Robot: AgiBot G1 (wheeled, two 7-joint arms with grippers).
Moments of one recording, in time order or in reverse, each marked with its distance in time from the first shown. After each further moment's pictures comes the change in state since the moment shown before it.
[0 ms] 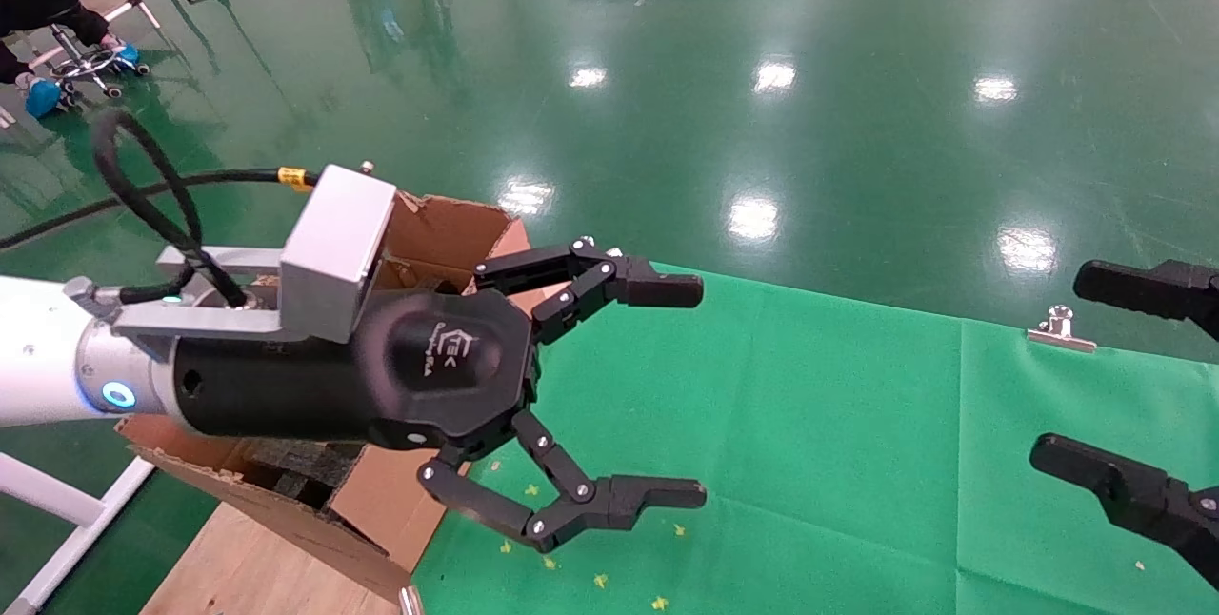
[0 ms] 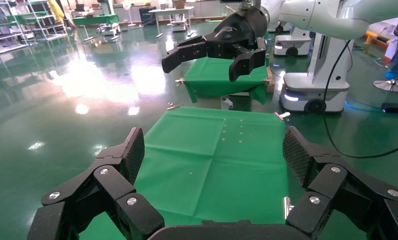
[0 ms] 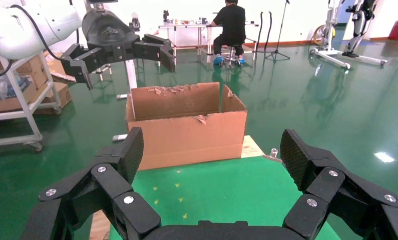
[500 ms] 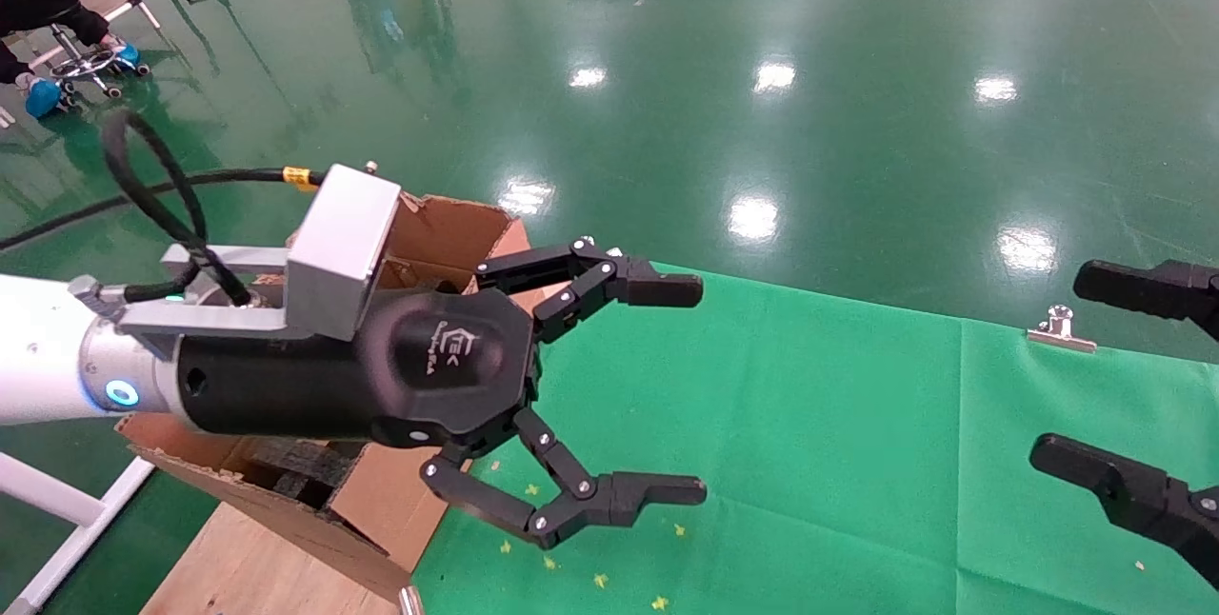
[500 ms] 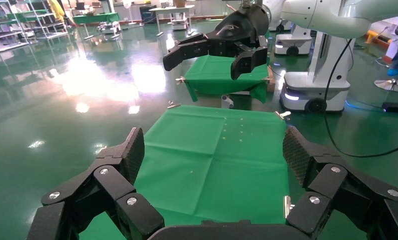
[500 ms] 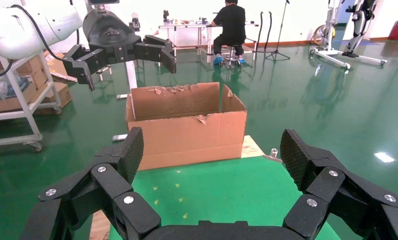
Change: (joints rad) left arm -0.006 0.001 0.007 0.006 0.006 -0.002 -0.002; right arm 0.000 0.000 0.000 0.000 0.000 0.000 0.000
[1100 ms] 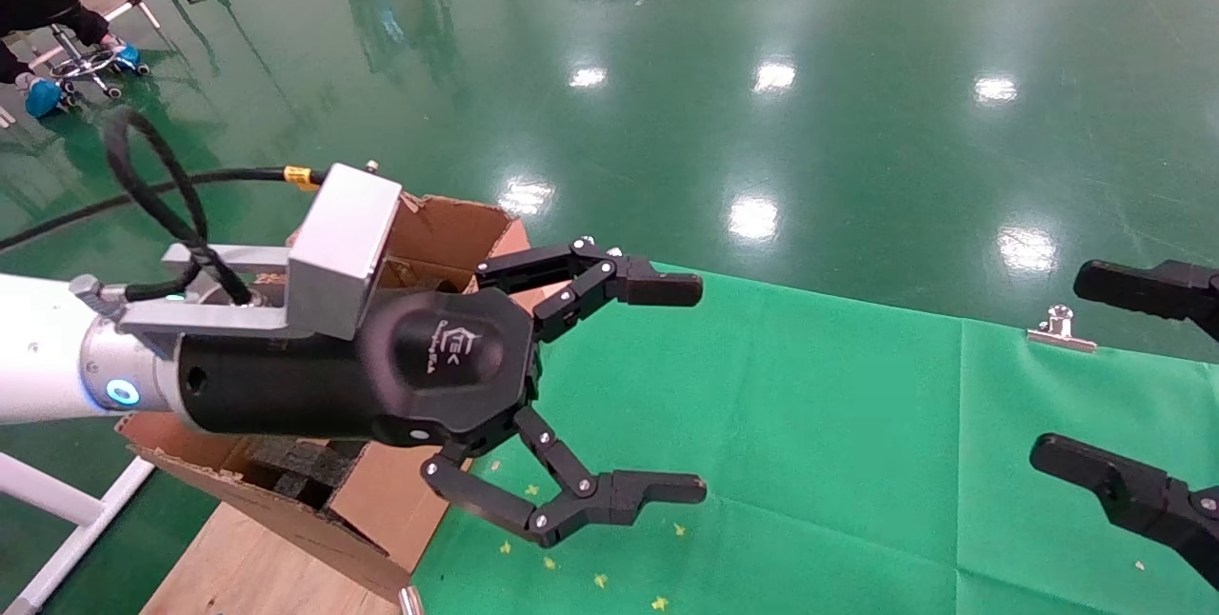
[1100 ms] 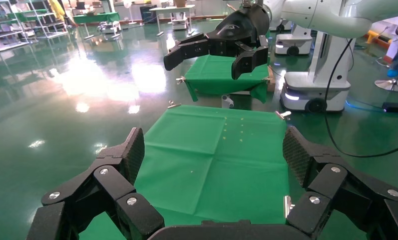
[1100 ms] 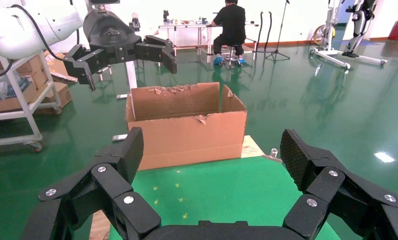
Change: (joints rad) left arm -0.002 0.000 0.002 0.002 0.001 -0.001 -0.001; right arm 0.000 0.000 0.000 0.000 0.000 0.000 0.000
